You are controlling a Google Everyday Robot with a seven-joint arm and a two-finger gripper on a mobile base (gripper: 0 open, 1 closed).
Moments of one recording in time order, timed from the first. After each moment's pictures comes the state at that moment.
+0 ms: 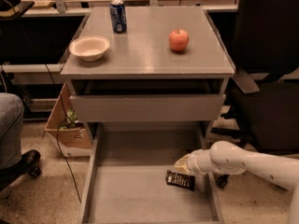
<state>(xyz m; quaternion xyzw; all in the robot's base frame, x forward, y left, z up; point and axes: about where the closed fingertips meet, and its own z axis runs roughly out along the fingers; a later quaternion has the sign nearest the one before) 0.569 -0.138 0.420 -0.44 0.83 0.17 0.29</state>
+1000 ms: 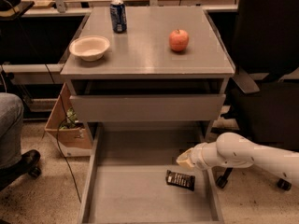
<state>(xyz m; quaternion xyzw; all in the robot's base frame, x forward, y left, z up) 0.561 -0.143 0.477 -0.45 0.83 0.17 0.29</state>
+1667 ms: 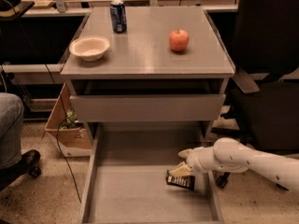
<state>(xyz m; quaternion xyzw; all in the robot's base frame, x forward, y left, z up) 0.564 -0.134 0.450 -0.45 0.82 0.19 0.30</state>
